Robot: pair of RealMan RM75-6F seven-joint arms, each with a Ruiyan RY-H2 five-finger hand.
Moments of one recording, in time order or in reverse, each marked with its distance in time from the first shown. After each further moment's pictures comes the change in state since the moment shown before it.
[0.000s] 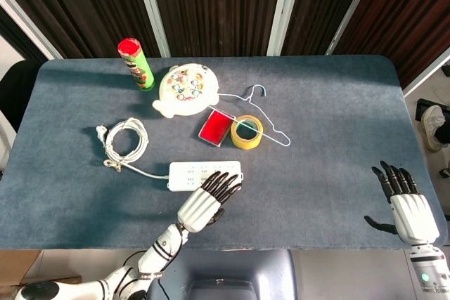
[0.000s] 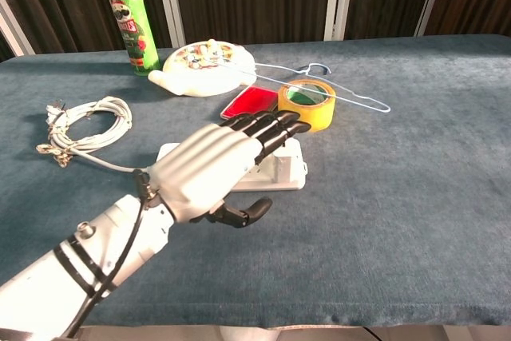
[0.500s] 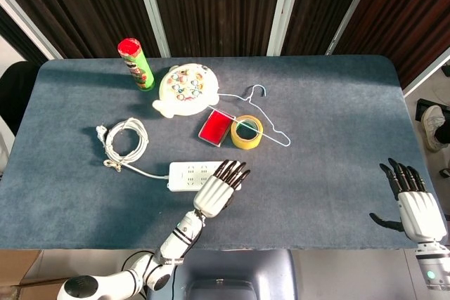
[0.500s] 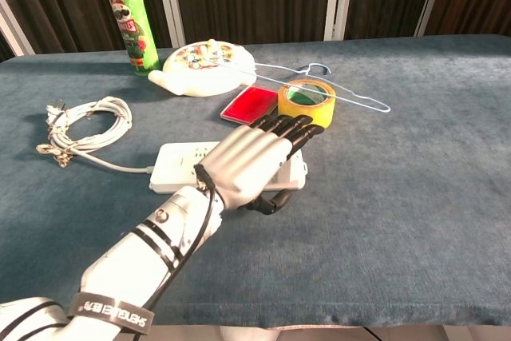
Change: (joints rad) left arm -0.157 -0.225 -0.085 0.357 -0.114 -0.049 -0.019; right arm 0.000 0.017 0.013 0.004 0.032 -0.008 0.037
